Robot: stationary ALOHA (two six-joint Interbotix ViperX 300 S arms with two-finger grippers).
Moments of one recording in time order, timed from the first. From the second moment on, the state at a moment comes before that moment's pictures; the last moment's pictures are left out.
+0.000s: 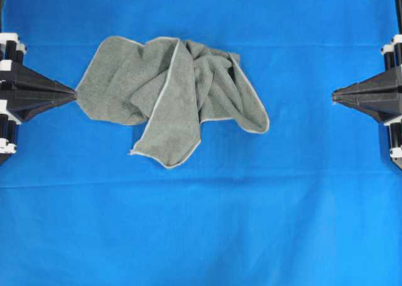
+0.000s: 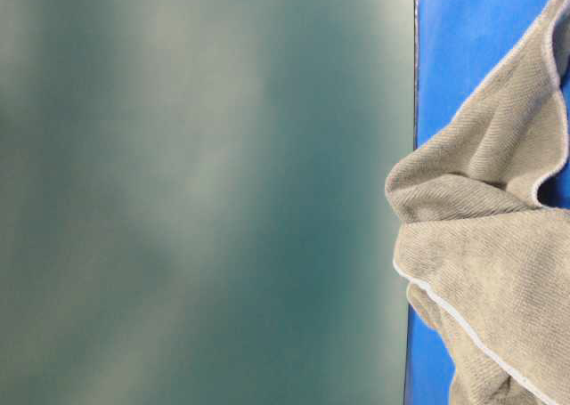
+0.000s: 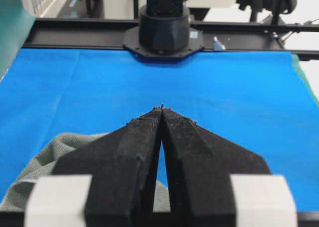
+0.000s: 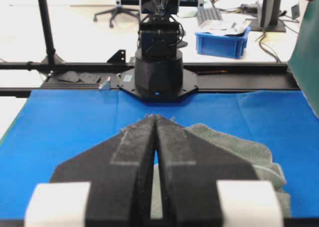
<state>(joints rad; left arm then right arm) 0.00 -0.97 1.18 0.00 -0.29 0.00 0.00 -0.97 1.17 0.00 -0.29 0.00</state>
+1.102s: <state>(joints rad) -0.16 -0.19 1.04 -0.04 -0.23 -0.08 -0.01 -0.17 0.94 0.00 -0.03 0.19</state>
